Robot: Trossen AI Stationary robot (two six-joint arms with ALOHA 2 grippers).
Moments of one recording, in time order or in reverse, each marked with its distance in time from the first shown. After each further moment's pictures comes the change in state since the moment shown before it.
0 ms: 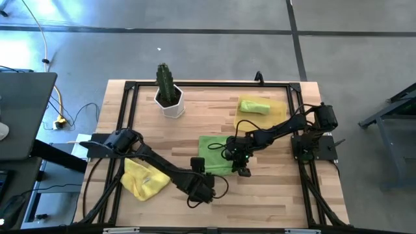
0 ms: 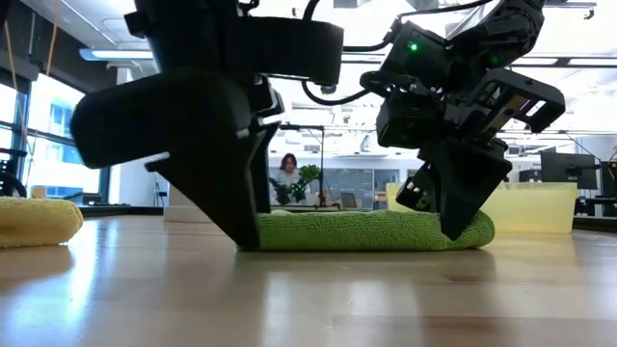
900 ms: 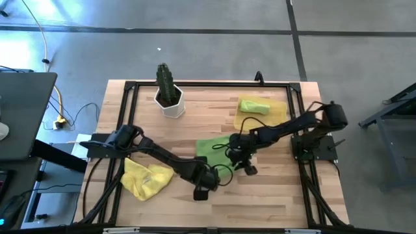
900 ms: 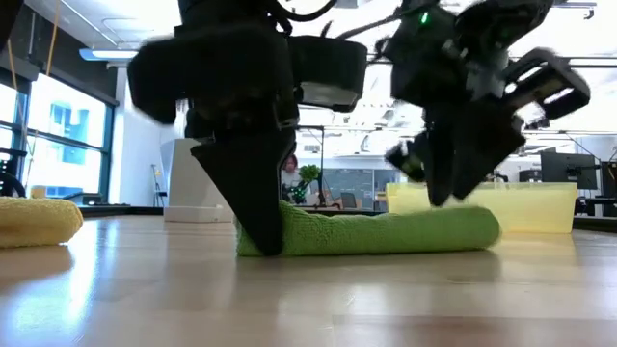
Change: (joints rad) left arm 0.080 -0.005 -0.053 0.139 0.333 -0.019; right arm 0.012 -0.121 0.002 -0.085 0.042 -0.307
